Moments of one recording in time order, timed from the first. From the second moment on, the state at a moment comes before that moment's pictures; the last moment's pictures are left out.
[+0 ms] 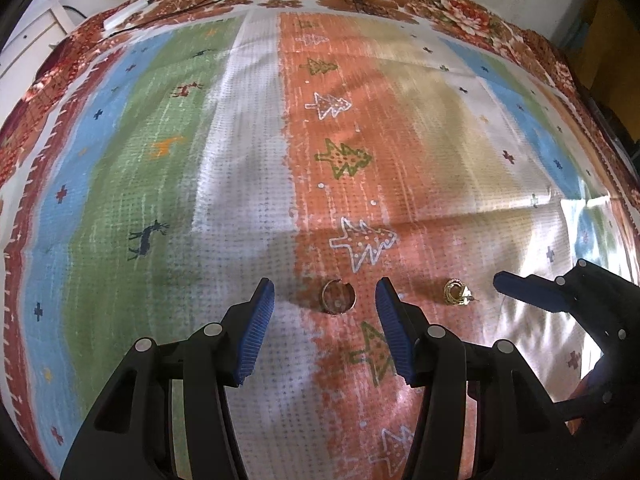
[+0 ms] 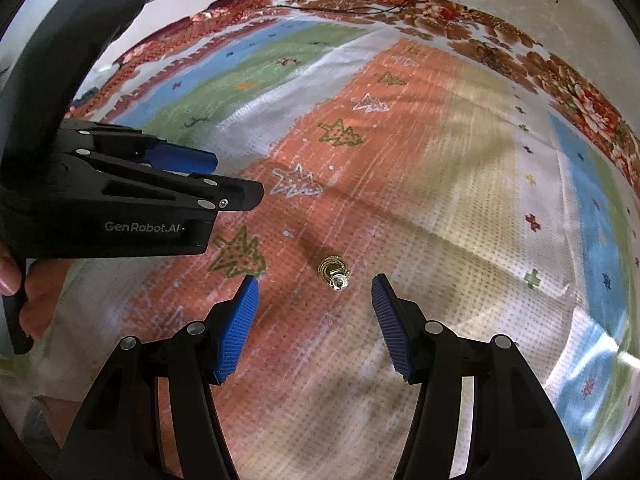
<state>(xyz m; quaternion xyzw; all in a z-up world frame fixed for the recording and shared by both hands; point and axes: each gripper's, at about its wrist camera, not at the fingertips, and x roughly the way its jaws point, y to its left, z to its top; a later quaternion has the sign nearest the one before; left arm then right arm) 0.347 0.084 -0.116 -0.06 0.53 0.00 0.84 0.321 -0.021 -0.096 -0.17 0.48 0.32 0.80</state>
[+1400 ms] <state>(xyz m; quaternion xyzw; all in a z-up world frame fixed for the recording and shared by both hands) 0.346 0.092 -0.112 -0.03 0.52 0.02 0.85 0.326 -0.014 -0.096 -0.19 0.47 0.32 0.80</state>
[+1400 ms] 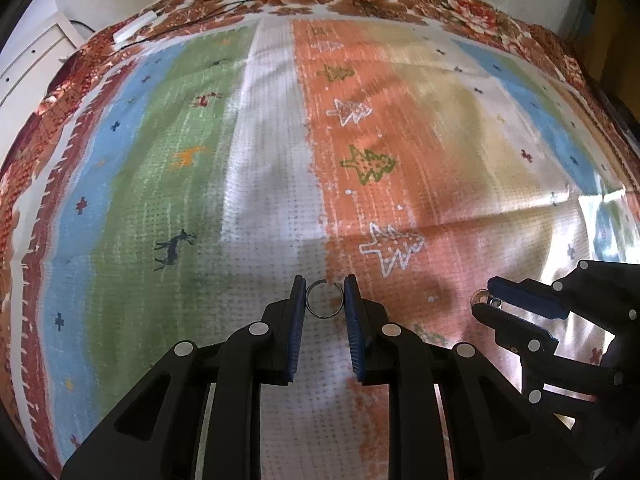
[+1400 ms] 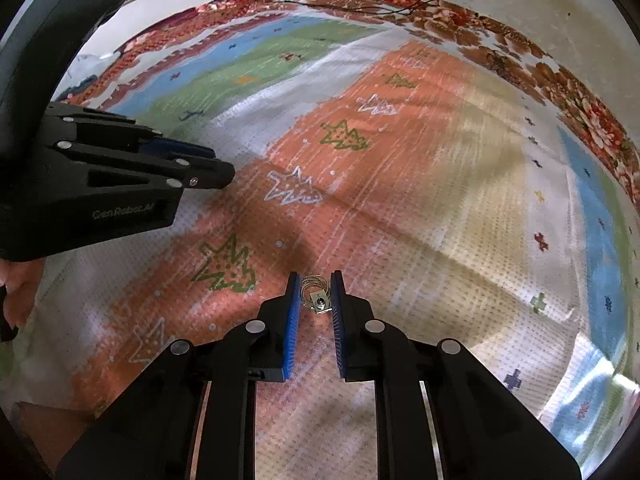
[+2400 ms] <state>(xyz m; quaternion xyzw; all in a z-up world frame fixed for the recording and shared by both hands) 0.286 0.083 -0.052 -0.07 0.47 0.01 0.88 0.287 -0.052 -0.029 -0.10 0.43 0.29 0.85</state>
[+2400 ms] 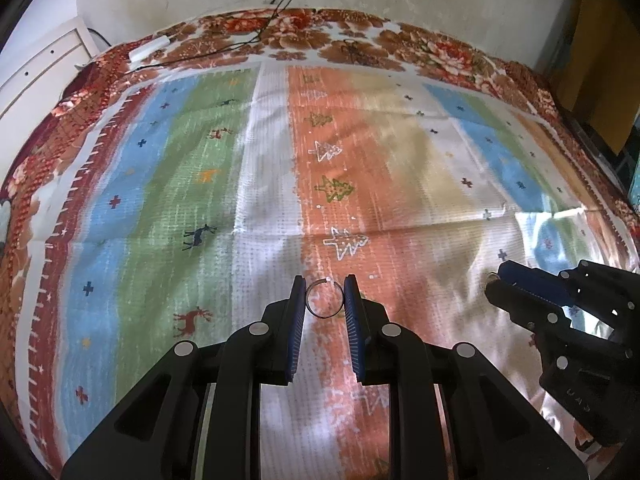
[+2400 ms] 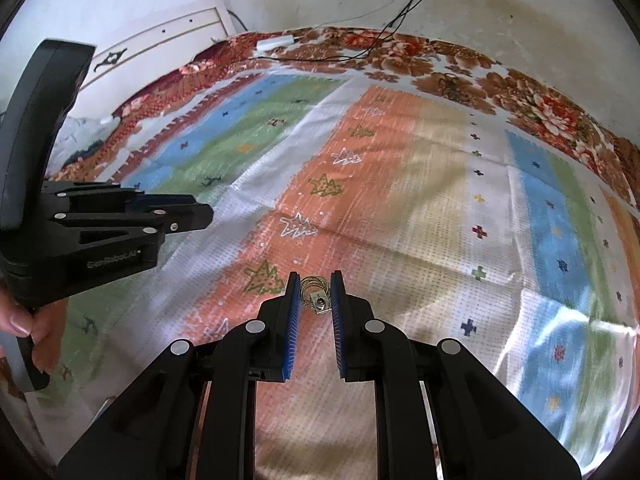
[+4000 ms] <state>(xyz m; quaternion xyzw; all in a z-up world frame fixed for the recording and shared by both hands) 0.119 0.024 -0.010 -0.01 0.38 -0.07 0.92 0.154 -0.109 0.007 -0.03 0.40 0.28 0.87</state>
